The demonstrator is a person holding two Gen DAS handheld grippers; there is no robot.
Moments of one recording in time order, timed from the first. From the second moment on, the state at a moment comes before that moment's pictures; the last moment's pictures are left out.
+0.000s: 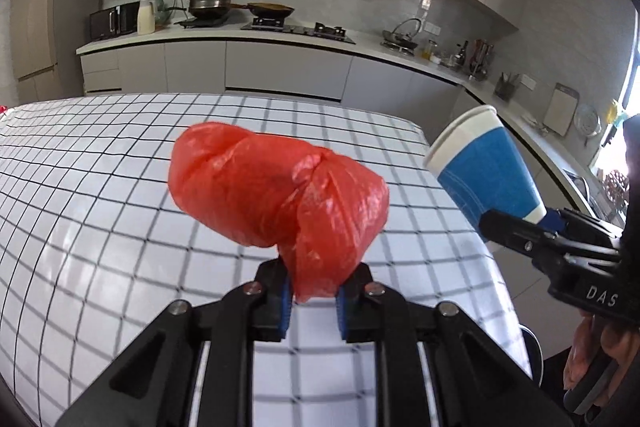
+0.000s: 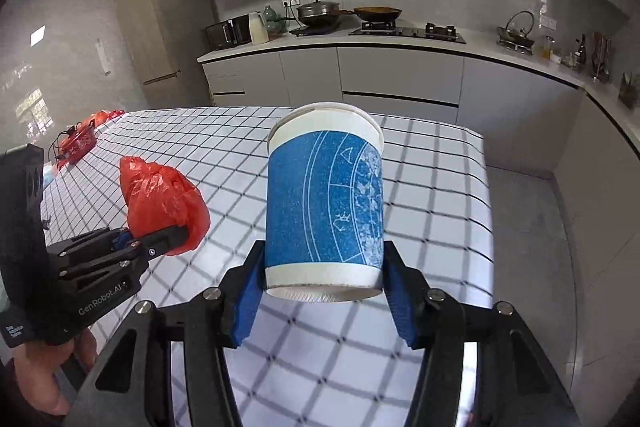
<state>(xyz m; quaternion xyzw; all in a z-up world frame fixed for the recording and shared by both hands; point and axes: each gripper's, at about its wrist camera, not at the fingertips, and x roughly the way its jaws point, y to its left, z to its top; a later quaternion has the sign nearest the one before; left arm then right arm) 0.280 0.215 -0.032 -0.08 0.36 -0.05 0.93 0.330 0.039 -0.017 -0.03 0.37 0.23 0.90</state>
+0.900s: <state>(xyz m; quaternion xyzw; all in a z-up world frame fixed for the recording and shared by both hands) 0.167 0.009 -0.031 -0.04 0.37 -0.13 0.92 0.177 -0.209 -0.007 -0.02 0.38 0.16 0.91</state>
